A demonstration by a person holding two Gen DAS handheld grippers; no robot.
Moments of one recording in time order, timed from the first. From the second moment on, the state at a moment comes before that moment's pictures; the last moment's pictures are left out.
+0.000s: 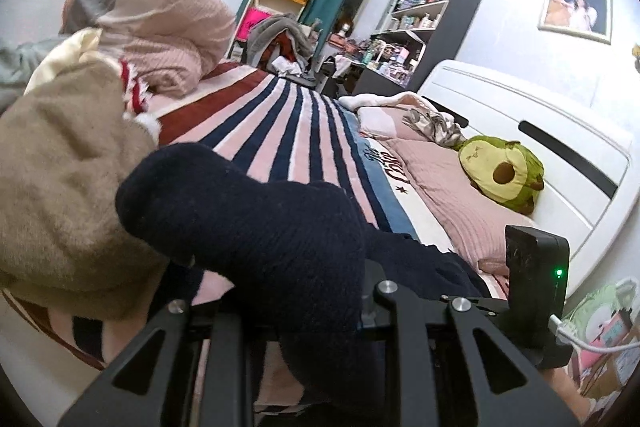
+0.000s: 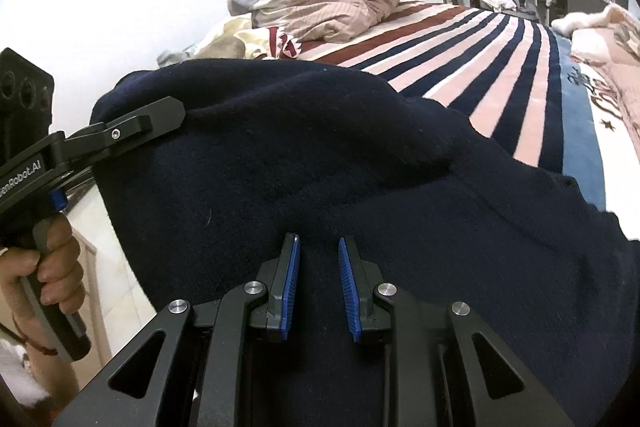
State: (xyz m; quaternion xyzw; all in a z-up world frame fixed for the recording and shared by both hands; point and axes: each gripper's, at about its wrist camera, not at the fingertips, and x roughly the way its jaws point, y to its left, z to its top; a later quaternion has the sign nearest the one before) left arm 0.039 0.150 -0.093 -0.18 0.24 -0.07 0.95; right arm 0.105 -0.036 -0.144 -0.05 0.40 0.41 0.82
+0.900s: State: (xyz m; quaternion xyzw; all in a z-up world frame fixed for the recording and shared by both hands) left arm 0.050 -0.029 -0.057 -0.06 0.26 -0.22 0.94; right arm 0.054 -0.235 -0.127 0.08 0.36 0.30 0.88
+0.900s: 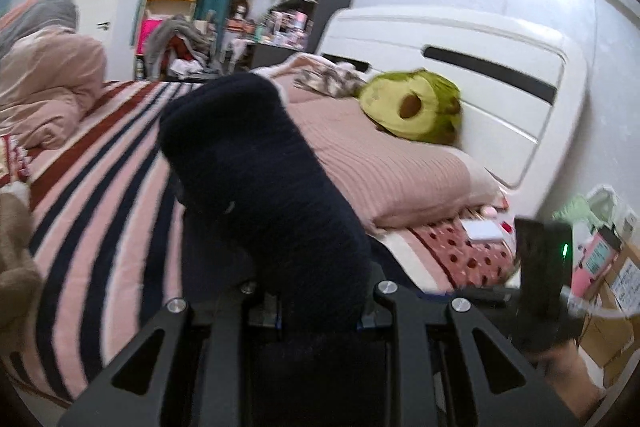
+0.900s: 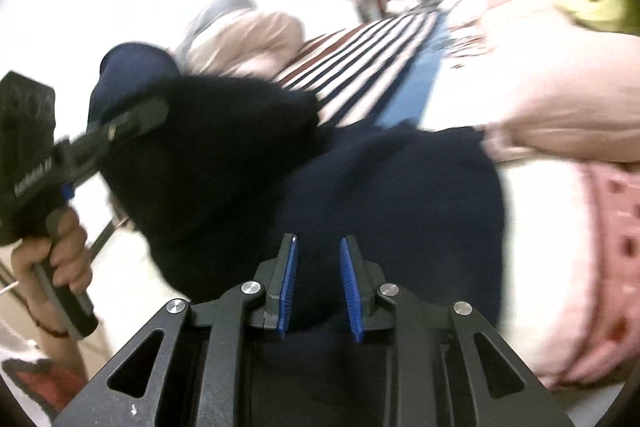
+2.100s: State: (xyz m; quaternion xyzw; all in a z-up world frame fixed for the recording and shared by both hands) left arm 0.016 0.038 -0.059 -0.07 0.28 -0.25 0.92; right arm 0.074 -0.250 -0.042 0.10 0.30 0.31 0.90
